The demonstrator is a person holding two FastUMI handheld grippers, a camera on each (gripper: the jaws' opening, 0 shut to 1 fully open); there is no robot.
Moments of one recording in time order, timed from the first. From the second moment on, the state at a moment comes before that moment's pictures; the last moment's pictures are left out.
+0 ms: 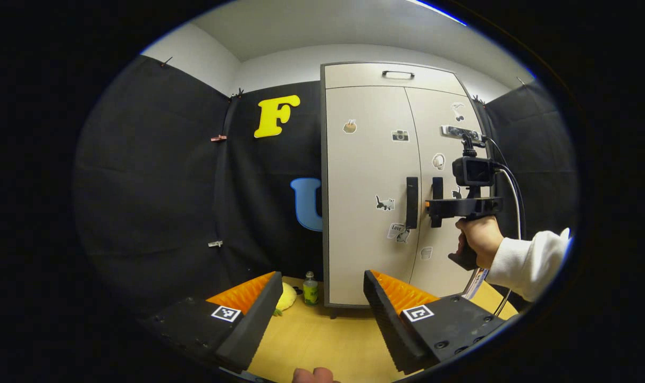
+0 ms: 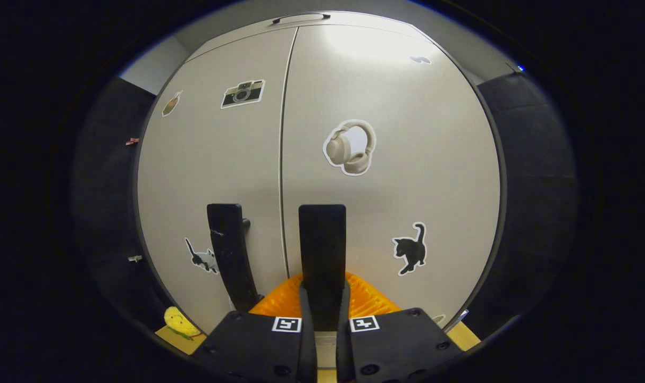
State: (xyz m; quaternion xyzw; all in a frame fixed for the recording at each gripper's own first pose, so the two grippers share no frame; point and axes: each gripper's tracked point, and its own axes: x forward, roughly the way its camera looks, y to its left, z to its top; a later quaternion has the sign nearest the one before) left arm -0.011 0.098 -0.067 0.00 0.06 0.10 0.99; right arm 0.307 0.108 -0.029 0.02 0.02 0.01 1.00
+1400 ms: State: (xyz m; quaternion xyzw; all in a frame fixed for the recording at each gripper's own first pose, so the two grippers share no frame) left arm -0.023 0.023 -0.052 -0.01 0.05 0.04 1.00; right arm 0.224 0.071 -0.021 0.05 0.02 0.08 1.00
